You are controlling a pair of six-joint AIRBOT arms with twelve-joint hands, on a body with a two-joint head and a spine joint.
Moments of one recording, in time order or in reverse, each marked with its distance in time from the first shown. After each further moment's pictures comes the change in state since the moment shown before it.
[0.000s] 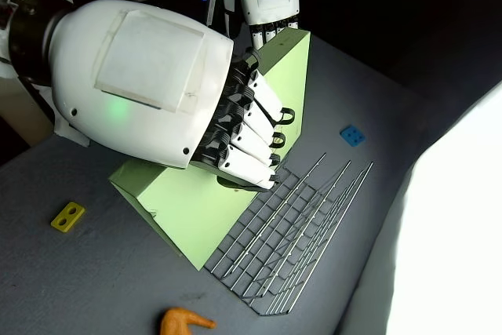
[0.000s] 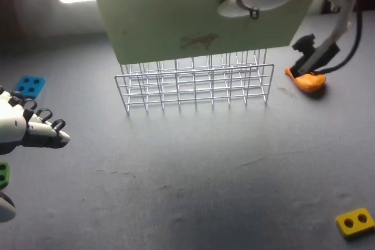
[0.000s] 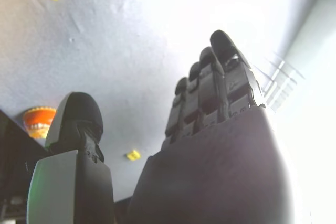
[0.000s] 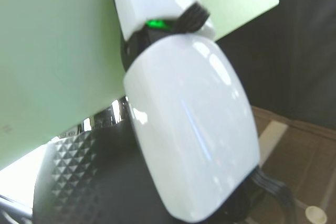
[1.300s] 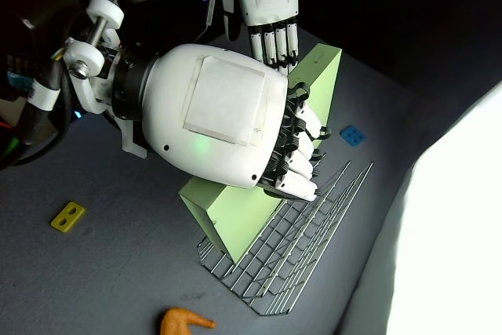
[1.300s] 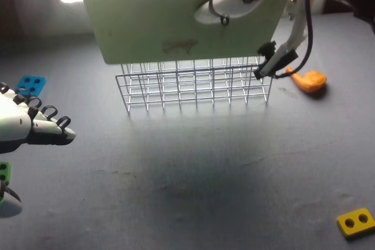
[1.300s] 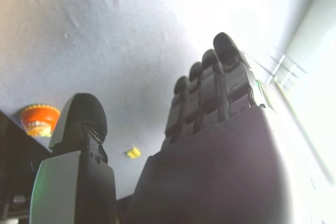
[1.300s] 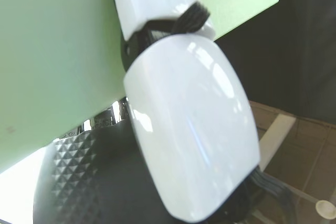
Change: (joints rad) left arm -0.005 -0.012 0.002 0.001 0.000 0.000; right arm -0.090 -0.143 0.164 -0.208 0.016 0.296
